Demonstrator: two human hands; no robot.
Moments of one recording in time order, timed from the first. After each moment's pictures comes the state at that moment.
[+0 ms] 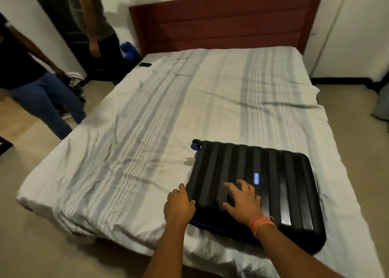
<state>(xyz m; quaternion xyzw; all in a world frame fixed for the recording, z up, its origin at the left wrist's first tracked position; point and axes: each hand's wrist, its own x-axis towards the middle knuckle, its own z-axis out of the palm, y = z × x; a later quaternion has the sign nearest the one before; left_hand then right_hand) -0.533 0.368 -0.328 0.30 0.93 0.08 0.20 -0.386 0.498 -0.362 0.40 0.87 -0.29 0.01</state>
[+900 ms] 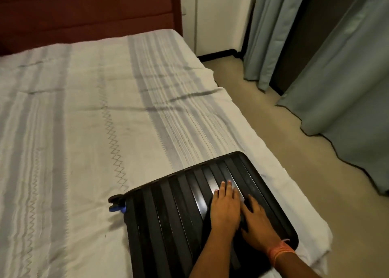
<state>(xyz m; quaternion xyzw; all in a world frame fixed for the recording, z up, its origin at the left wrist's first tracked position) -0.463 0.628 -0.406 0.78 0.60 -0.02 0.19 -0.345 0.602 -0.410 0.64 0.71 -0.30 0.07</state>
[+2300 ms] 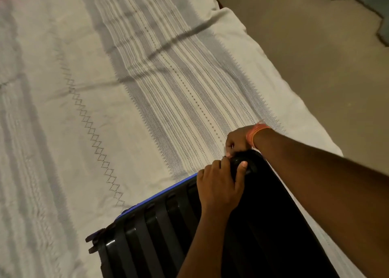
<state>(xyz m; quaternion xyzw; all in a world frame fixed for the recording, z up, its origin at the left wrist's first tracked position) -0.441 0.804 -0.478 0.65 0.73 -0.02 0.19 -0.347 0.953 -0.534 0.38 0.73 -0.48 0.31</state>
